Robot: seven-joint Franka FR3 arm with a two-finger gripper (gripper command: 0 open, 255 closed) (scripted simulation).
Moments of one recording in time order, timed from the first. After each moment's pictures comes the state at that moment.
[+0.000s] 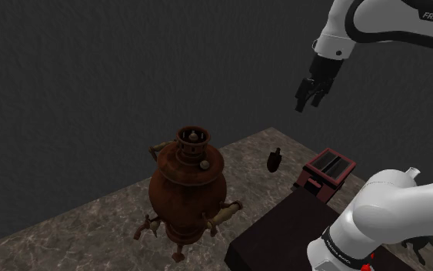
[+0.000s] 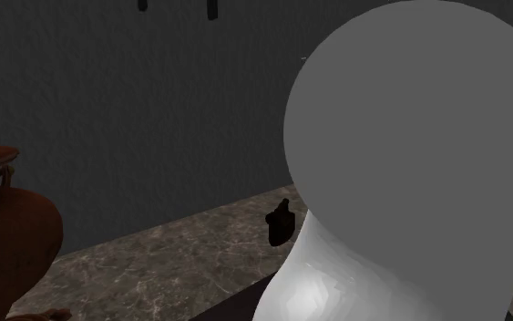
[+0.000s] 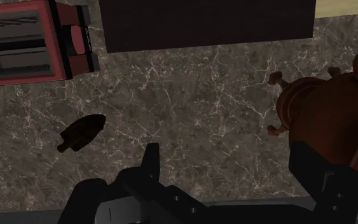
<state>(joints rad) 0.02 -0.80 -0.06 -2.30 -0.07 1.51 0.03</state>
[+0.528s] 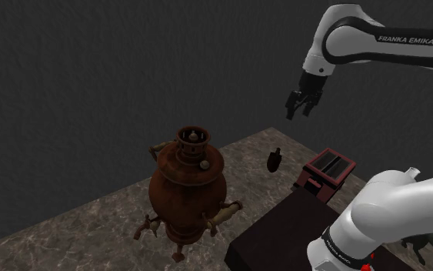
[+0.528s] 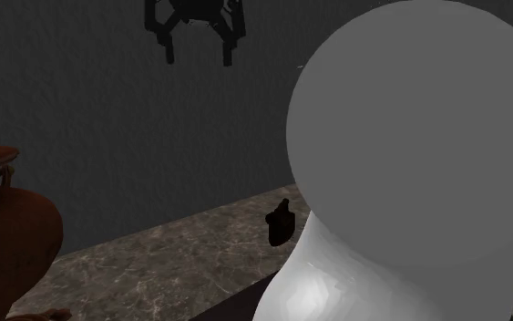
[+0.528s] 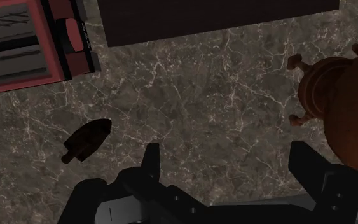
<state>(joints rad) -0.02 -0.70 -0.13 -2.39 -0.09 1.69 0.03</state>
